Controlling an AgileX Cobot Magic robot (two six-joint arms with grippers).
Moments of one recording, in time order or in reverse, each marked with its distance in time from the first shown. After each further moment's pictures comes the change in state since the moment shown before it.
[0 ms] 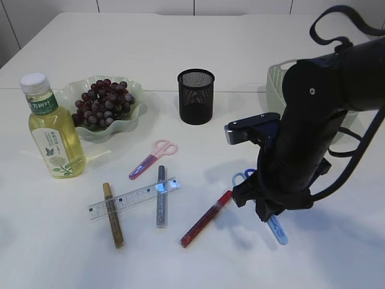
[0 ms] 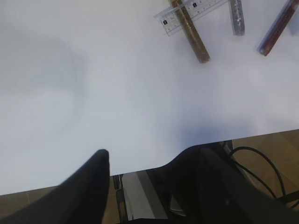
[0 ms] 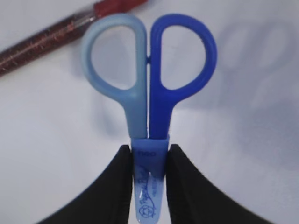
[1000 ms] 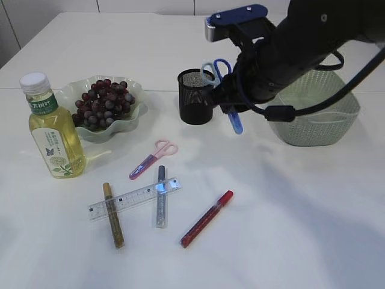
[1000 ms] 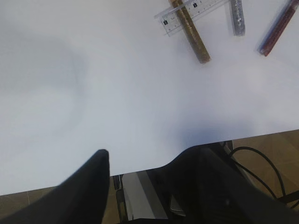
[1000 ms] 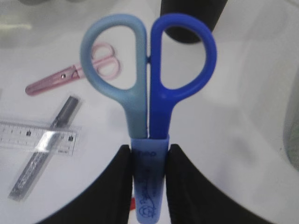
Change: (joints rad) left arm 0.000 0.000 0.000 0.000 0.000 0.000; right arm 0.000 -0.065 -0.208 -0.127 -0.289 -0.017
